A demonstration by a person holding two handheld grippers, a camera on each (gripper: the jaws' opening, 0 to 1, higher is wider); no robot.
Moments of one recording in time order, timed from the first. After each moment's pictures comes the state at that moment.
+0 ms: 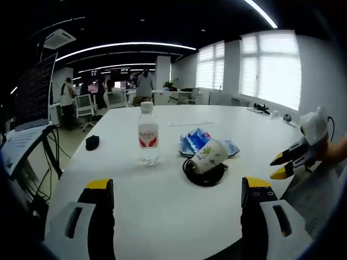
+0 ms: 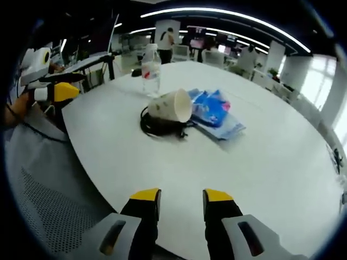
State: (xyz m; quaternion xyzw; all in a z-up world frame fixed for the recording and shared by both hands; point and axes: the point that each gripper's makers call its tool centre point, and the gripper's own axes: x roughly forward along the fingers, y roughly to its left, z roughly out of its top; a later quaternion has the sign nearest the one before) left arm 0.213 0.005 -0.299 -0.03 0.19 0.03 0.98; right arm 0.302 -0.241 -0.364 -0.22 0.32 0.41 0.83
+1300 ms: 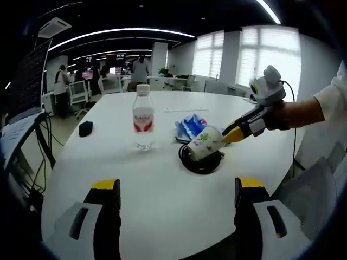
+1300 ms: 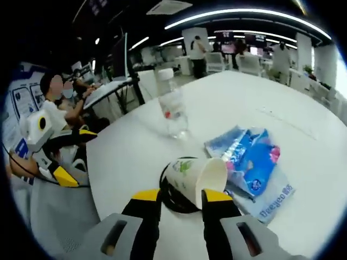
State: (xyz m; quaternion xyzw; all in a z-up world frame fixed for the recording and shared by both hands) left arm 0.211 0.000 -0.315 -0.06 0.24 0.00 0.97; right arm 0.356 -0.100 -0.339 -0.14 0.35 0.56 0.74
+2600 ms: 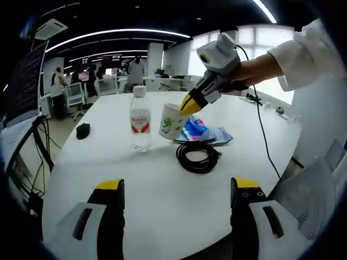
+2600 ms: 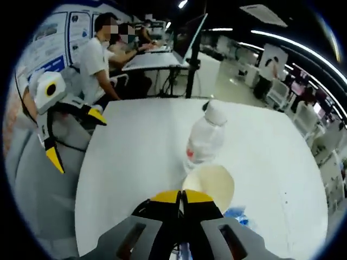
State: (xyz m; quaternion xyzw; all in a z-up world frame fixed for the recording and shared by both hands) left arm 0.207 -0.006 -0.306 -0.05 0.24 -0.02 0.97; right arm 0.379 -0.002 -0.305 -0.38 0.20 0.71 0.55
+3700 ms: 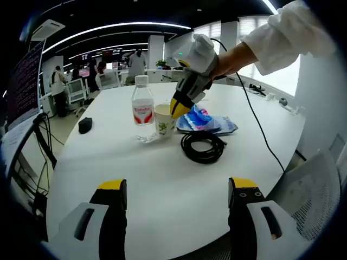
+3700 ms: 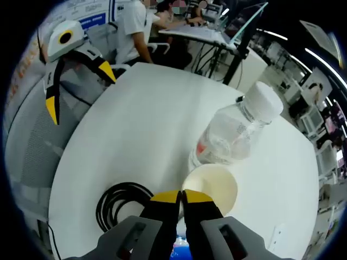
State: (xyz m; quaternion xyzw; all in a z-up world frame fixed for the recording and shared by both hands) left arm 0.205 0.004 -0.325 -0.03 0.27 -0.01 0.96; right arm 0.391 0.024 -0.353 -0.48 0.16 0.75 0.42
